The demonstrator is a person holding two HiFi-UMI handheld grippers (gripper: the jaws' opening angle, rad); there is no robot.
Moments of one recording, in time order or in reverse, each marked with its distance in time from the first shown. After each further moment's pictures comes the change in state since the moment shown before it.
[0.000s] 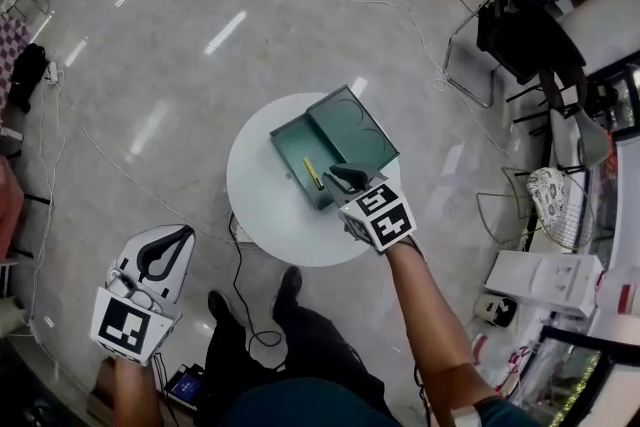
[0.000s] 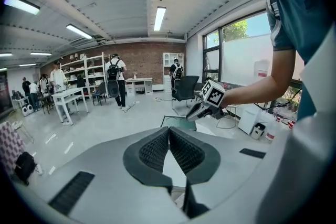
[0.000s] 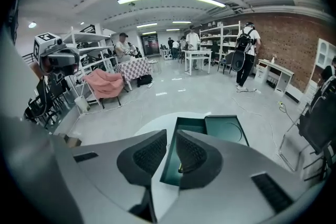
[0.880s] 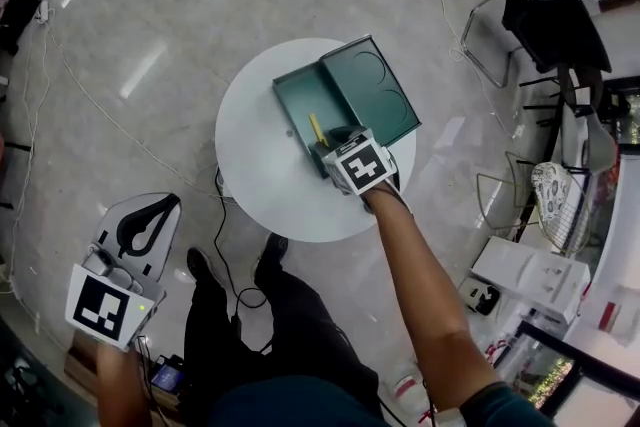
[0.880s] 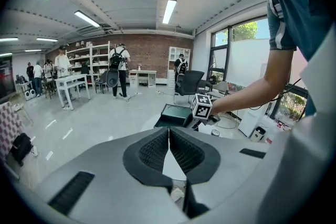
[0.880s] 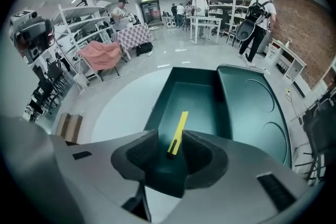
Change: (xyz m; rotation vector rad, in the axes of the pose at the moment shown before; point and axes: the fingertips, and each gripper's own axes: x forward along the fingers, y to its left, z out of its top) left arm 0.059 0.028 -0.100 -0.107 0.073 0.017; right arm 0.162 -0.034 -0.123 -0.032 0.351 0.037
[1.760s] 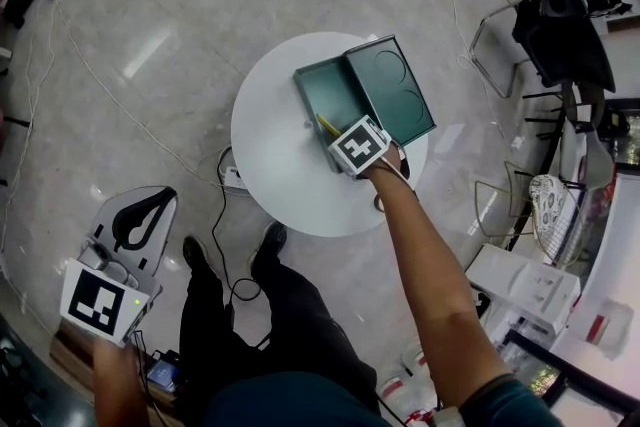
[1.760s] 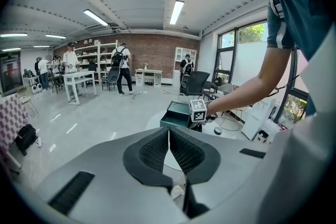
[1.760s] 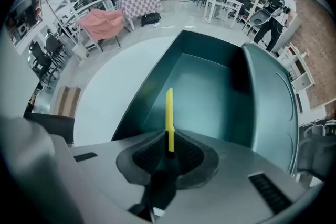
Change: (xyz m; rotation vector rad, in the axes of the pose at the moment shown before) left arm -0.032 0.023 -0.045 -0.057 -0.005 0.047; right arm 0.054 0.006 -0.036 -0.137 0.301 -0.016
